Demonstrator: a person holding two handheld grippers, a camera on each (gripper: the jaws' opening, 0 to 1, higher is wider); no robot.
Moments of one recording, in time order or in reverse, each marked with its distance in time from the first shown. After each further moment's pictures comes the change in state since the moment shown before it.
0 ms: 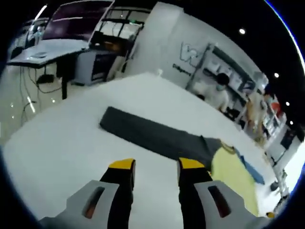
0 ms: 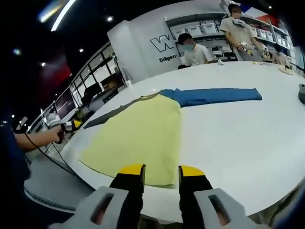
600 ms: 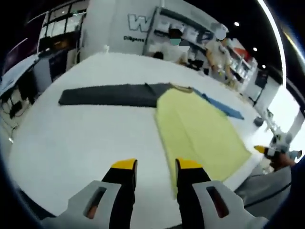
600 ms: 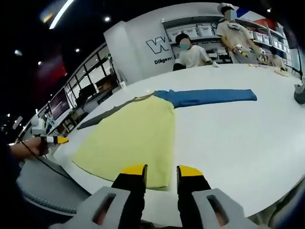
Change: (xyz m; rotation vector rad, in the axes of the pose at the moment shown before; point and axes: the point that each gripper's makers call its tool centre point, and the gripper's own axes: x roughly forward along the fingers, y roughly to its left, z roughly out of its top) left arm -0.100 -0.088 -0.109 0.325 0.292 -0.243; right arm 0.002 -0.002 0.004 -0.007 -0.046 -0.042
